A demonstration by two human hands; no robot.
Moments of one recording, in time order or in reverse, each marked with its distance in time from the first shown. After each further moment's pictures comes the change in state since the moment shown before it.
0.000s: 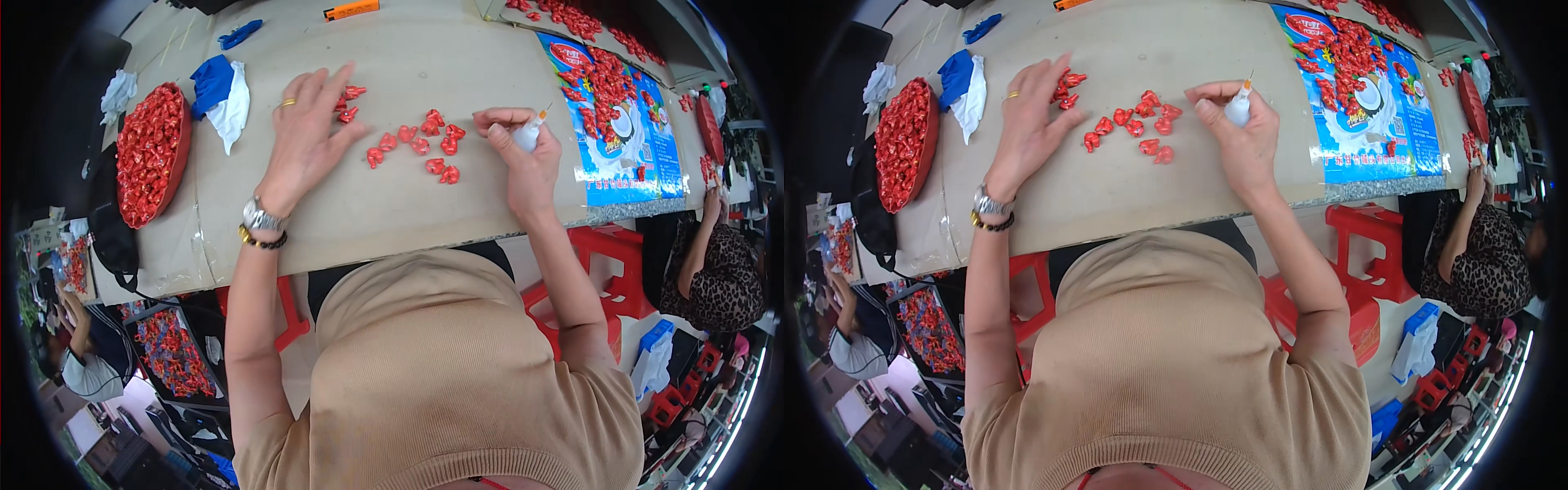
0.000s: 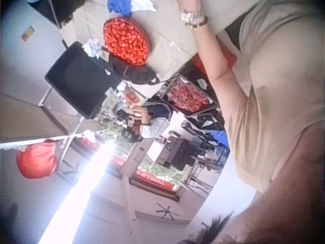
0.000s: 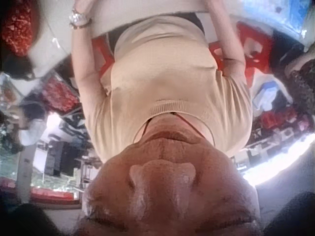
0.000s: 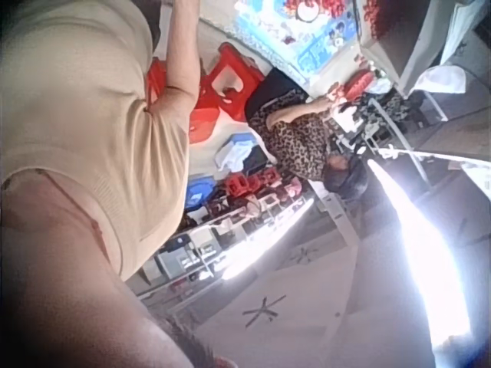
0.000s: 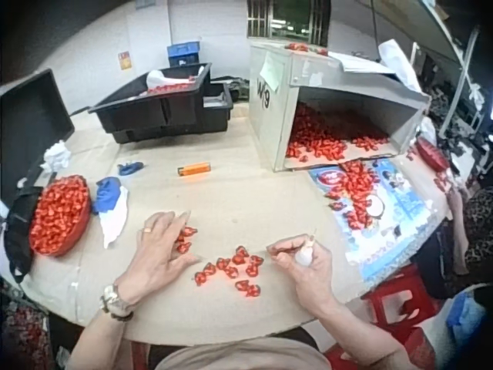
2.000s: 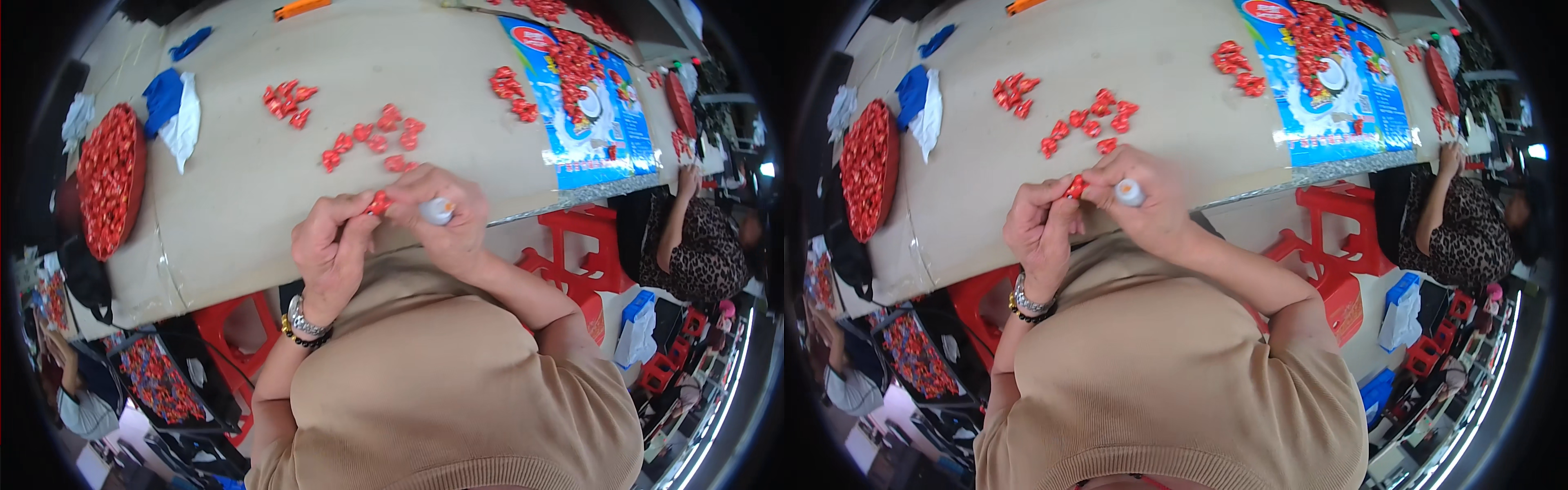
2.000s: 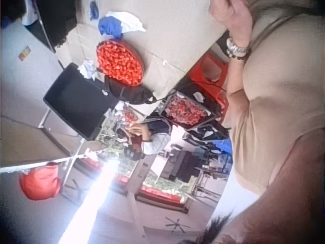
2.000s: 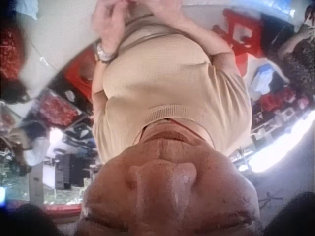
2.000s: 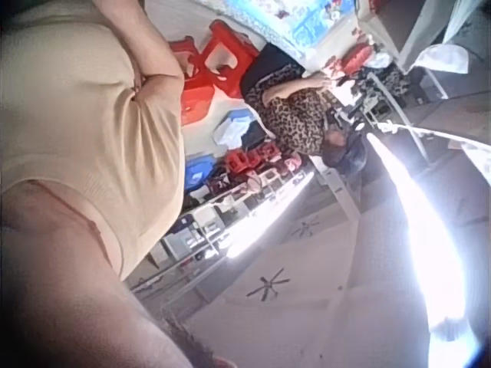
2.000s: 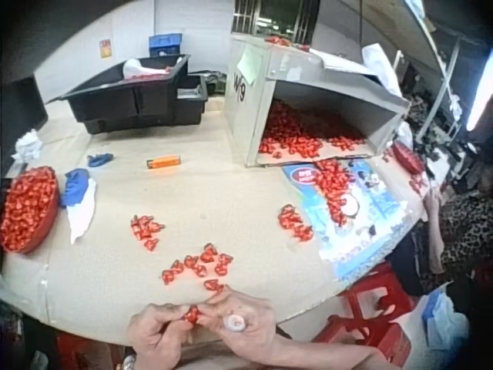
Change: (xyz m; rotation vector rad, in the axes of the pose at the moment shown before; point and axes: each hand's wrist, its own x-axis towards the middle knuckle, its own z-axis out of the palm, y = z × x) left_hand -0.082 0.105 0.009 -1.120 0.154 -0.348; right_hand -0.063 -0.007 0.042 0.056 -0.224 -0.182
